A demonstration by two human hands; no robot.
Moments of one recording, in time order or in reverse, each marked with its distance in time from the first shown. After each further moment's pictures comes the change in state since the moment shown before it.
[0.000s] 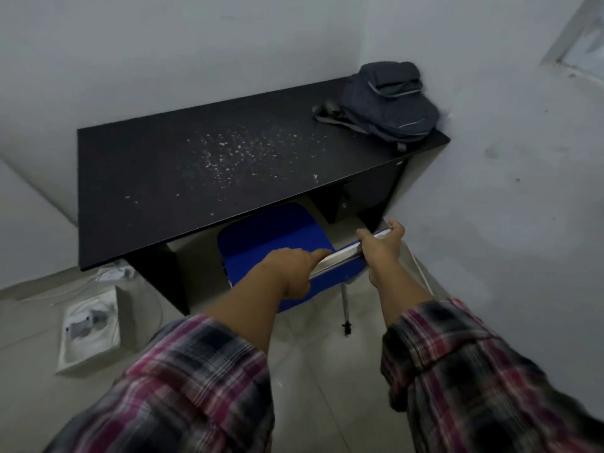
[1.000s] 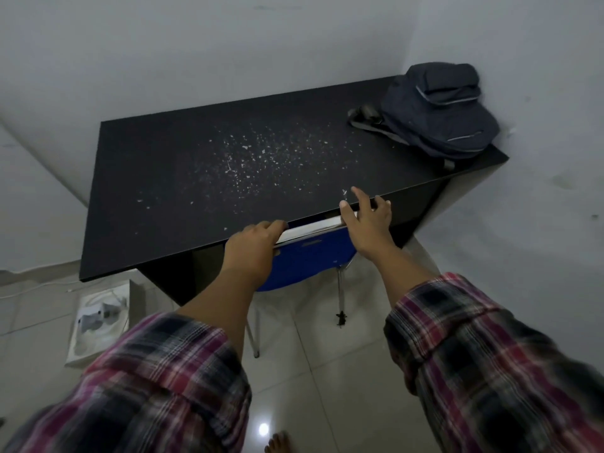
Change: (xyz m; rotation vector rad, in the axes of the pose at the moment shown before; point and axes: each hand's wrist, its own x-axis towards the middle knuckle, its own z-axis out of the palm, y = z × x) left_hand 0.054 -0.120 0.009 -0.065 0.520 -0.381; right_hand 0.086 -0.048 0.102 -0.628 -0.361 -0.487
